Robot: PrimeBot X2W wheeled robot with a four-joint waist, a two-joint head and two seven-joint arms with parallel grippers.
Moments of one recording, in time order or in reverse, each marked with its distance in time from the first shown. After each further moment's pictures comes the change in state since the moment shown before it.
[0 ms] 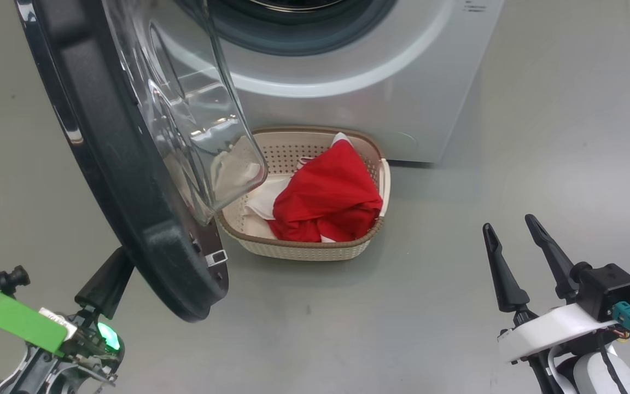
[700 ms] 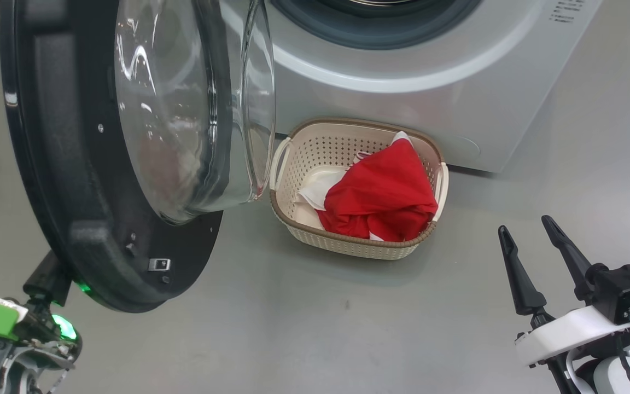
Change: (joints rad) left arm -0.068 0.057 0.088 0.131 -0.019 0.000 -0.063; right arm 0.034 -0.046 -0.025 -0.057 -0.016 -0.002 0.043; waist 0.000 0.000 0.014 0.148
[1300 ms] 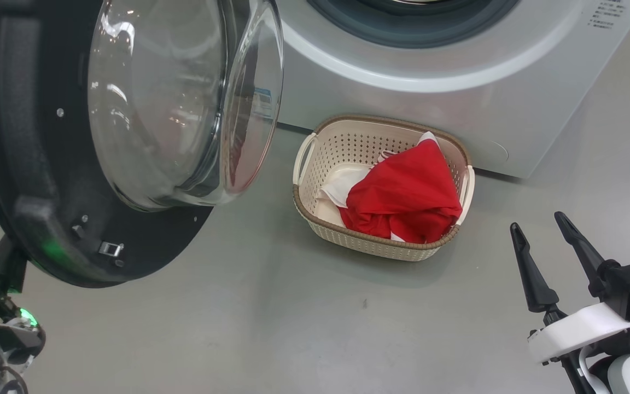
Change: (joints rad) left arm -0.127 0.056 0.040 0.252 -0.008 0.000 -0.096; right arm 0.004 -0.033 -0.019 -0.016 -0.011 0.000 0.021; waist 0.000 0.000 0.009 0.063
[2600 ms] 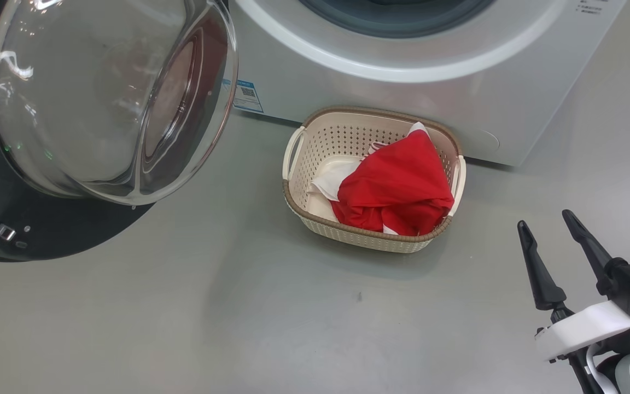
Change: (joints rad) left arm -0.112 0.077 0.126 0.121 0.039 0.132 -0.272; right arm 0.000 -0.011 -0.011 0.000 -0.001 0.000 0.002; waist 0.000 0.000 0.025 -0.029
